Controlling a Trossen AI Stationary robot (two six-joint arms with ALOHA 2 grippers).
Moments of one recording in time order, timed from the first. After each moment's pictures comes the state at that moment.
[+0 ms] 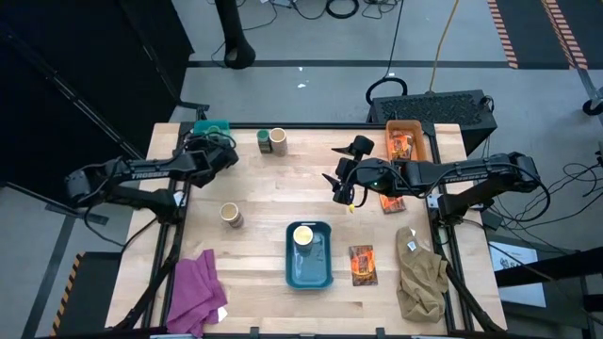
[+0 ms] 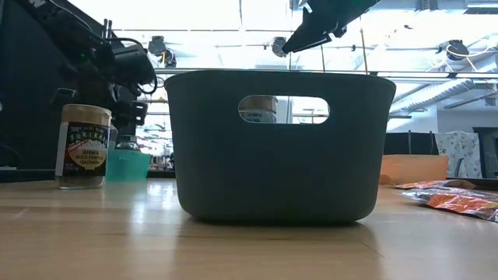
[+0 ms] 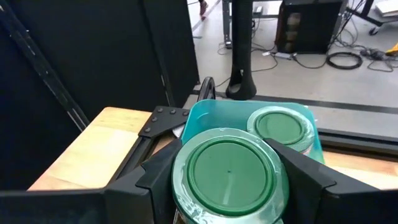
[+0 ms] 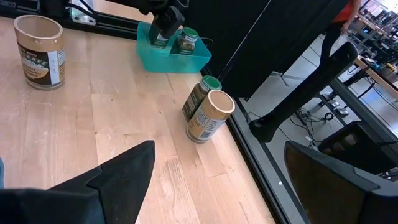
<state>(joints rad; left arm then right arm) 0.52 1.16 0.48 -0.40 -1.13 -0.97 0.02 1.31 1.04 -0.21 0.57 -0.14</state>
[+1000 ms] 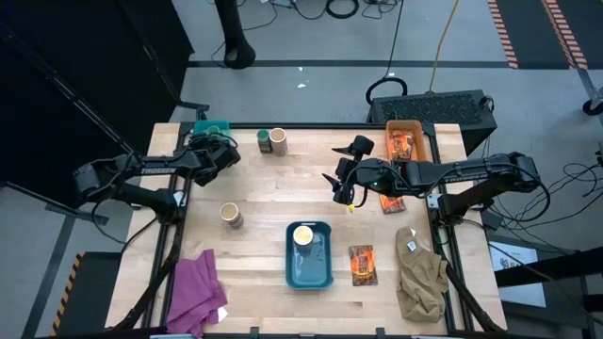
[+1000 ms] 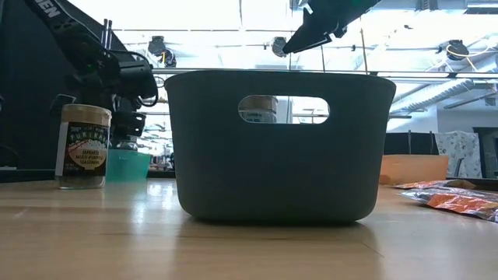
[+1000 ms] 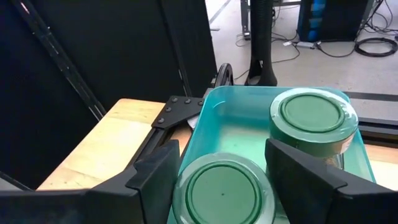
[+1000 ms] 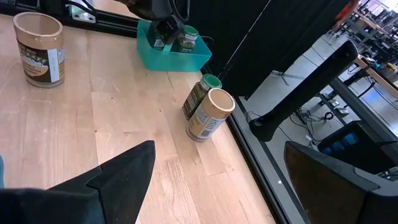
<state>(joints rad) 0.57 1.26 0.49 -0.40 -1.13 -0.99 0.02 1.31 1.04 -0.21 0.57 -0.14</state>
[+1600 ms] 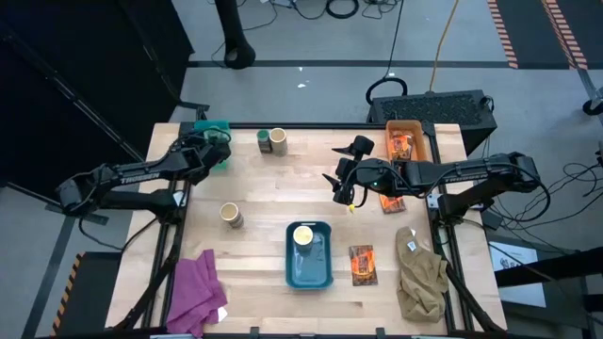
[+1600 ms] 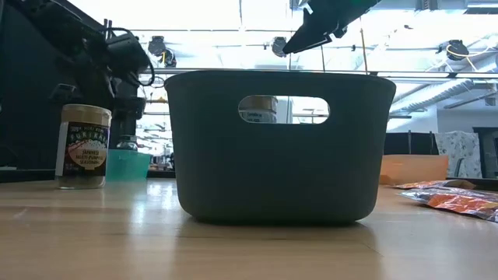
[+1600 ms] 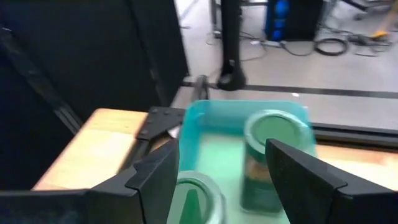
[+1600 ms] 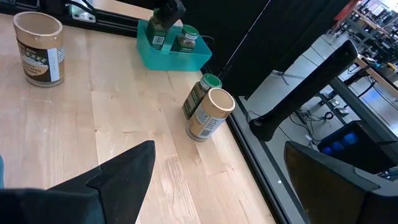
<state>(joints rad) 0.56 1.04 0.49 -0.40 -1.02 -0.82 0.02 1.31 1.04 -0.22 0.57 -0.14</state>
